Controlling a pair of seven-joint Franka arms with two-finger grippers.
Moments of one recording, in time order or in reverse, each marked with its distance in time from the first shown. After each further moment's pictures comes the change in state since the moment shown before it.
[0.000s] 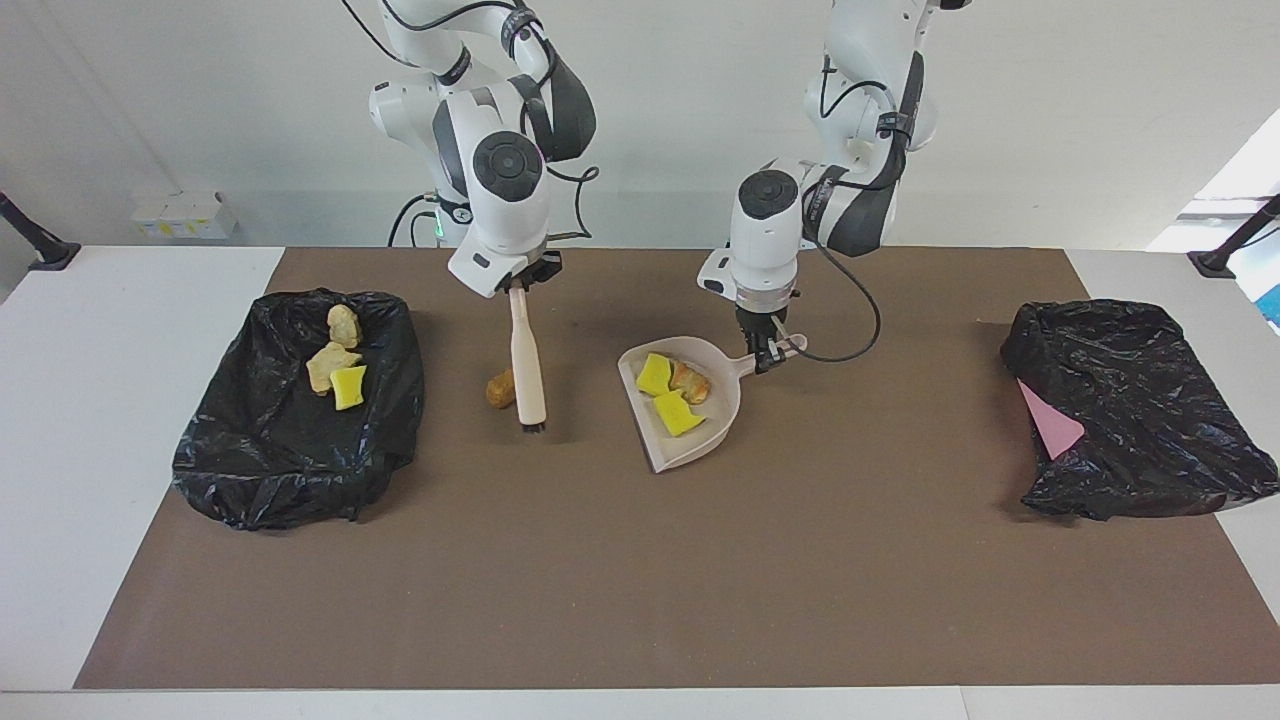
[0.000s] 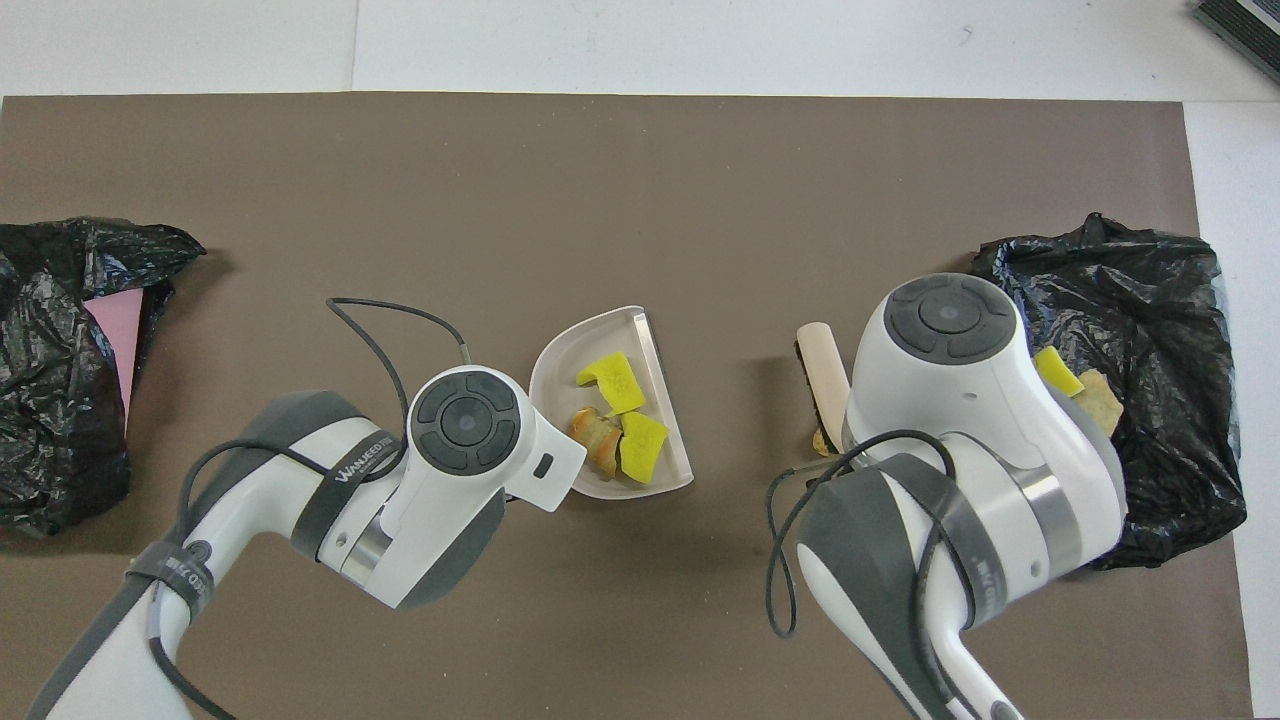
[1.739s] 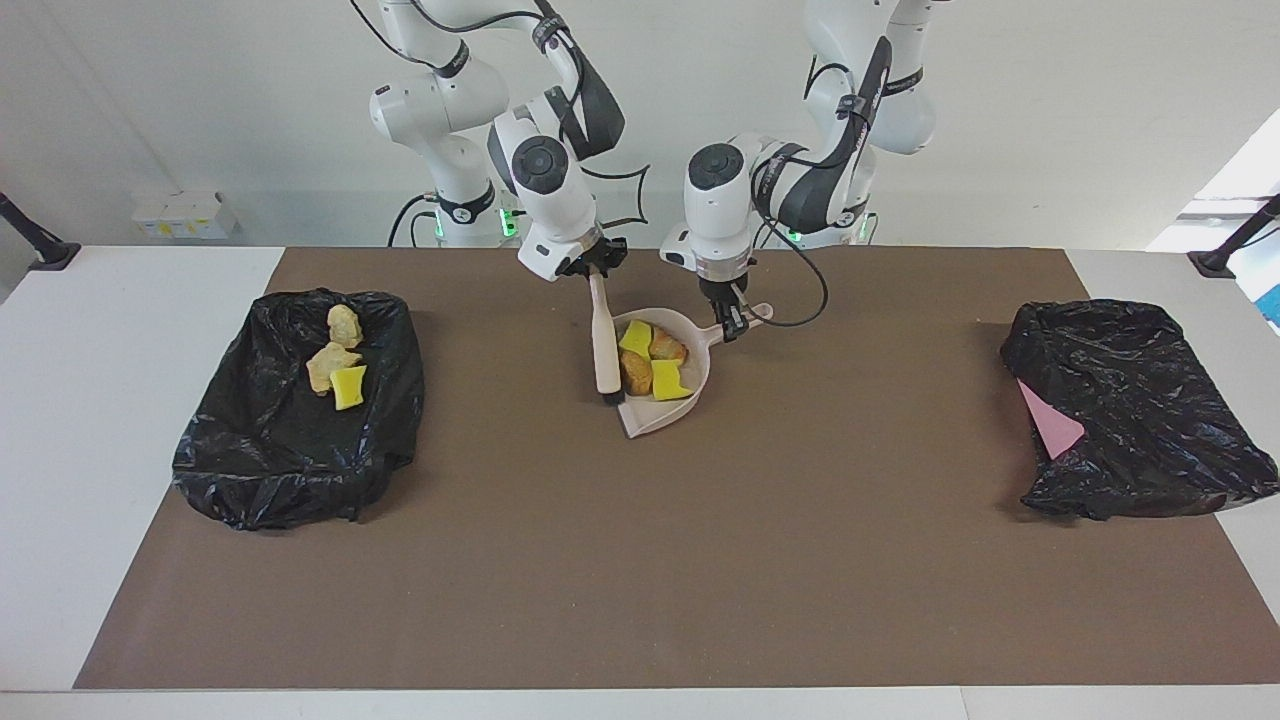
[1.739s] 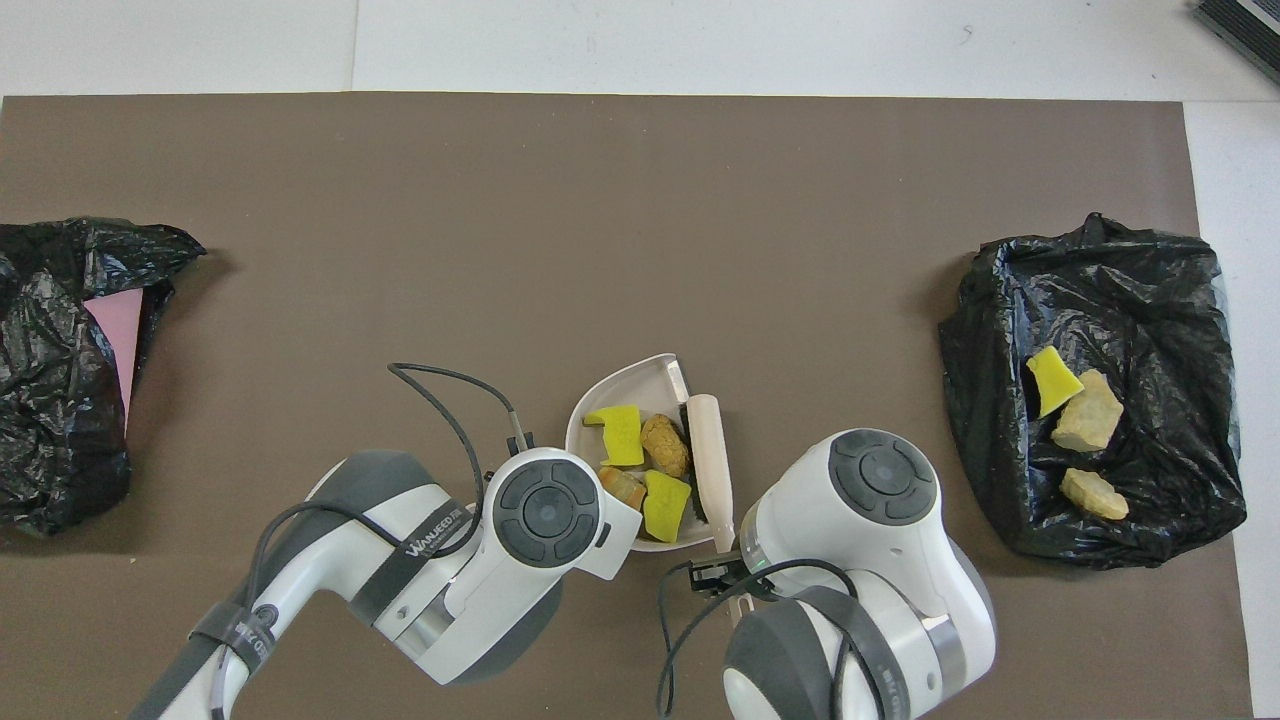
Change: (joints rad) left arm -0.124 -0.051 -0.001 -0.078 0.000 0.002 -0.167; right arm 0.156 -0.075 0.019 -0.264 0.394 0.374 0.021
